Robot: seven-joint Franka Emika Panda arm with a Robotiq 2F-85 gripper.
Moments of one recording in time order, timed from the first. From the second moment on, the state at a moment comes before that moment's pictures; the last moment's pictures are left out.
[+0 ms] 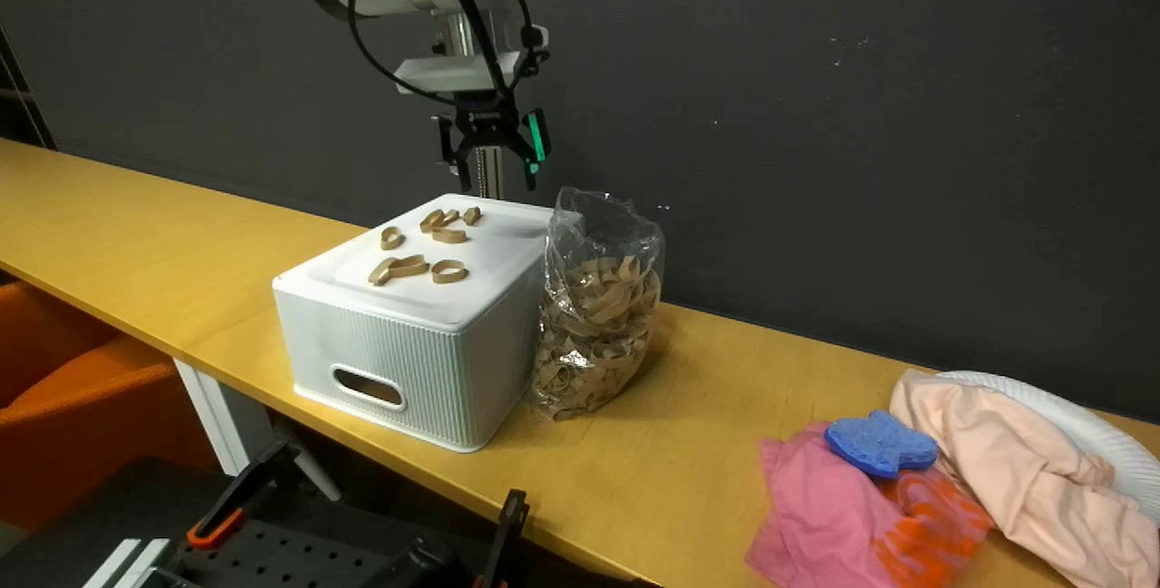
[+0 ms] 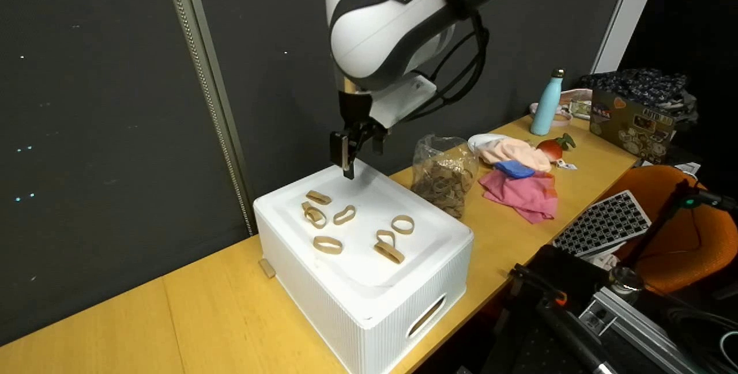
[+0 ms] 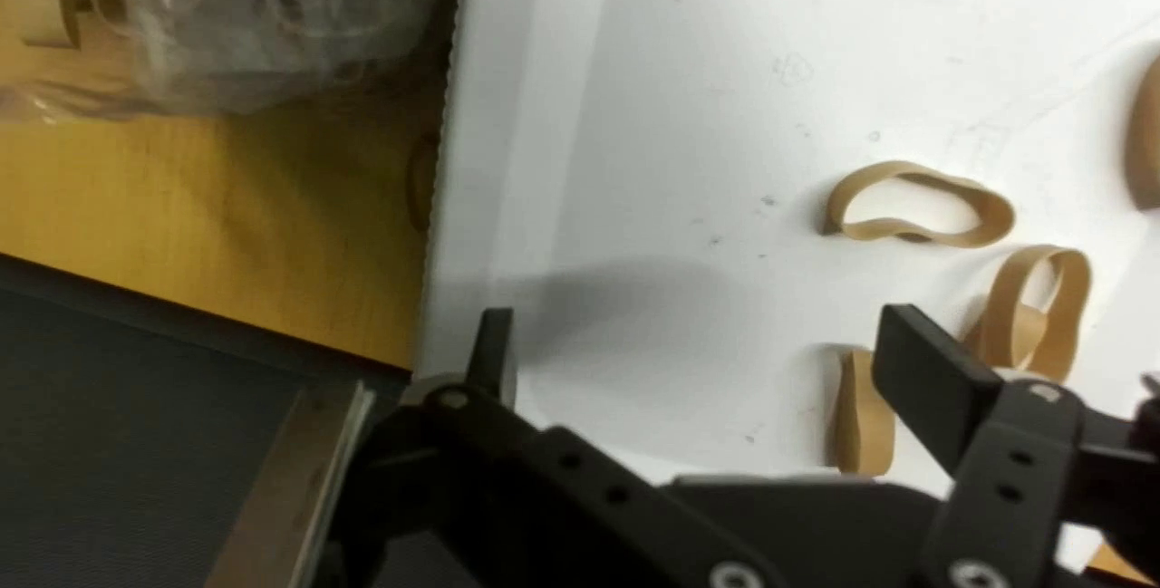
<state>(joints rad) 0.05 0.42 0.02 -1.75 -0.13 2.22 0.02</state>
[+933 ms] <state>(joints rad) 0.13 0.58 0.05 -1.59 -0.12 2.21 0.02</state>
